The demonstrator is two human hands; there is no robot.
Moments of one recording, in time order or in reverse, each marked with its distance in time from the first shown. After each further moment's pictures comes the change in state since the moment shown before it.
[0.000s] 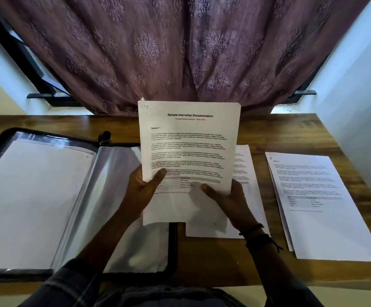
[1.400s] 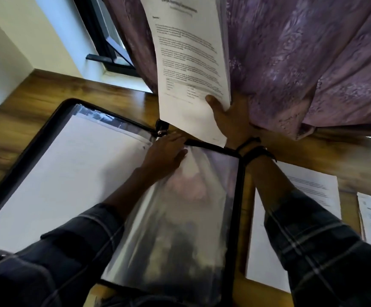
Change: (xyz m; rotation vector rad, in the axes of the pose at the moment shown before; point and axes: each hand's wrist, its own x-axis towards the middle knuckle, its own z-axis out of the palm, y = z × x) left_hand 0.129 -0.062 -0.147 1.139 -0.060 0.291; right_hand 0.231 -0.069 0.195 -0.306 -0.019 -0.307
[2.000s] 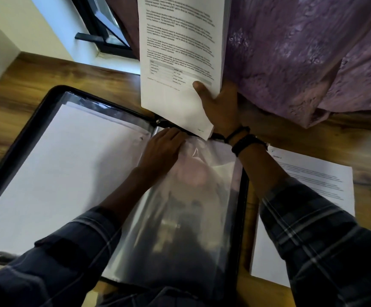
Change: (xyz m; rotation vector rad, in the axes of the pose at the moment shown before) left_hand -0.009 -0.001 0.012 0.098 0.185 0.110; right_hand 0.012 0.034 0.040 0.170 0.001 0.060
